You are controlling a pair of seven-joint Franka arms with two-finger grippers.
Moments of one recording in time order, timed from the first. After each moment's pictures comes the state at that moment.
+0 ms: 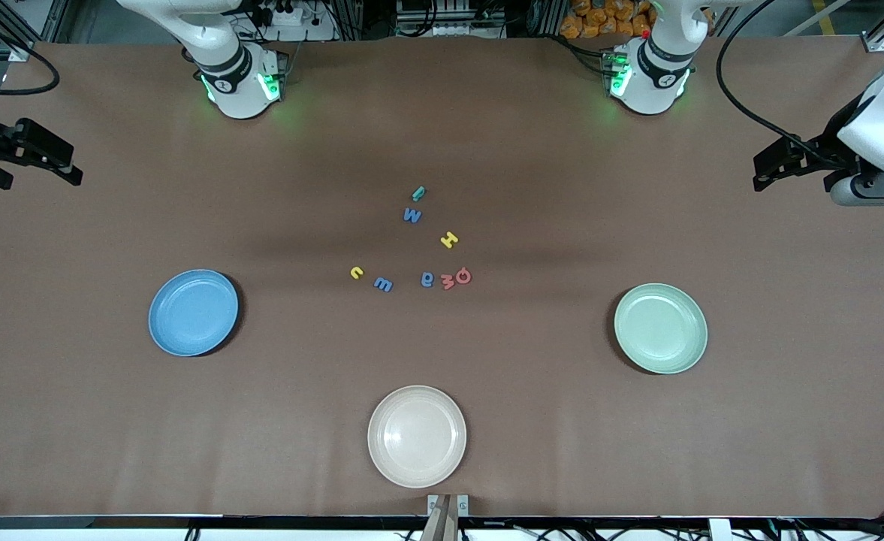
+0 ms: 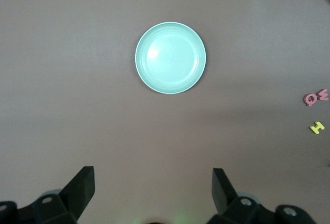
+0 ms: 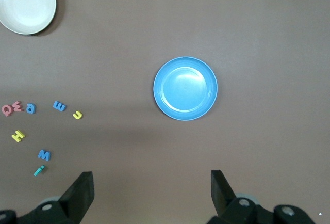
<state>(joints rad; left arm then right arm) -0.01 0.01 -0.11 -1.52 0.01 1.49 -0.10 0.00 -0.01 0.02 -1.46 0.04 1.47 -0.01</state>
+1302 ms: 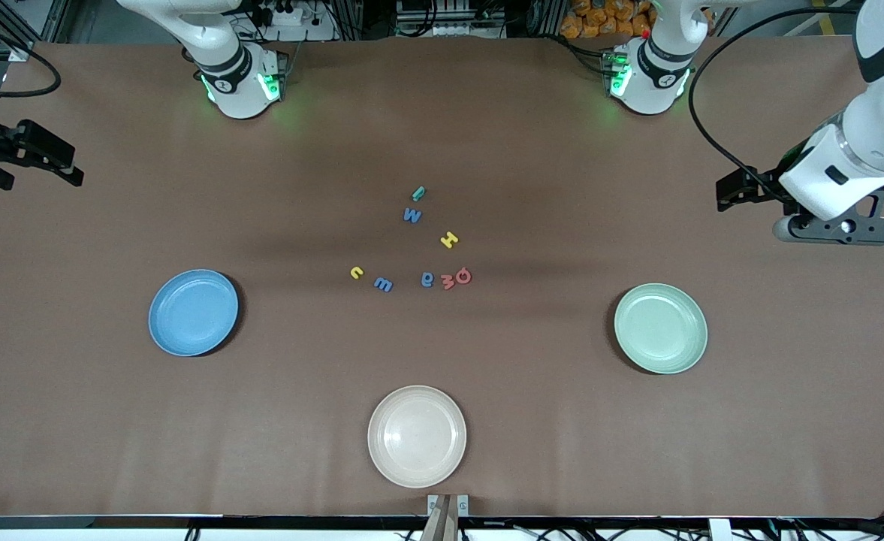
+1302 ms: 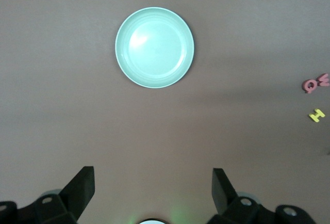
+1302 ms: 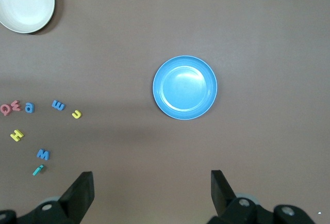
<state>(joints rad) -0.04 0.10 -0.14 -1.52 -0.01 1.49 -0.10 0.00 -0.01 0.02 -1.46 0.04 1.47 -0.01</state>
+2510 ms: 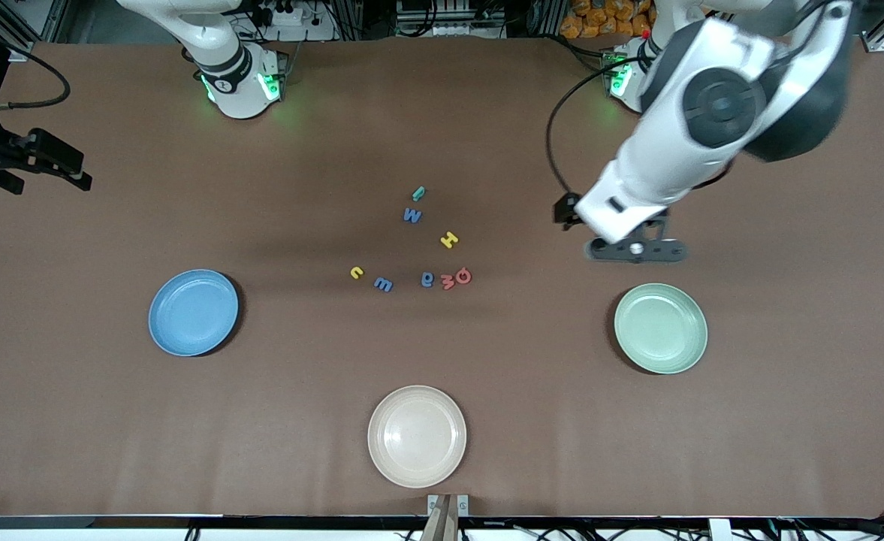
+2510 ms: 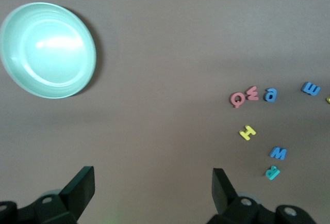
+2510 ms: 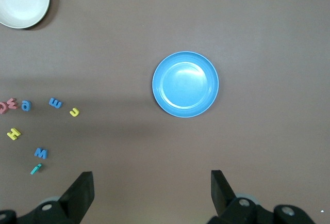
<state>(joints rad) -0.37 0.29 -0.17 -1.52 -0.05 1.72 -0.46 0.00 0.00 0.02 -1.51 0.04 1.50 0.00</state>
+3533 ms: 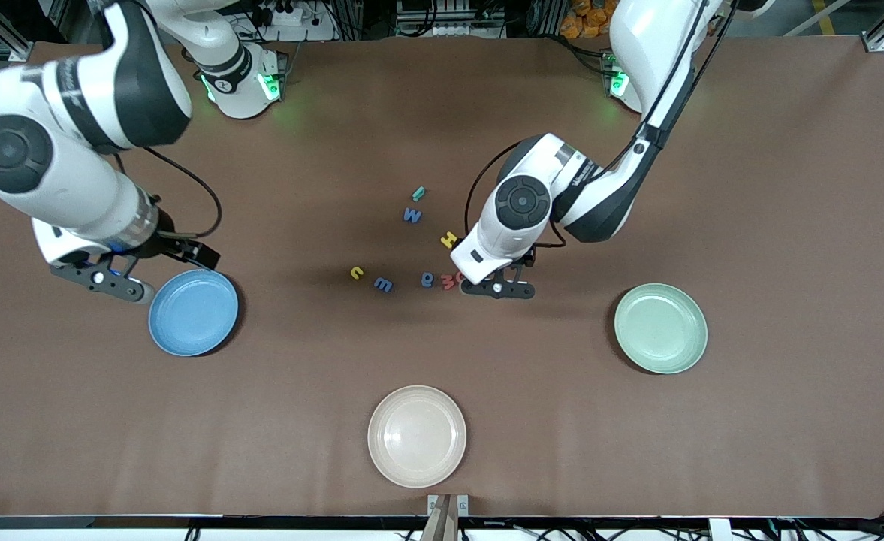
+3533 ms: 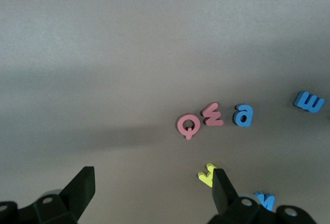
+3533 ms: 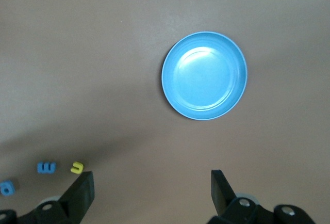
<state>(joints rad) -0.54 0.60 -0.16 -1.52 -0.05 2.05 -0.57 0.21 0.21 0.03 -1.65 -0.08 1.76 0.64</state>
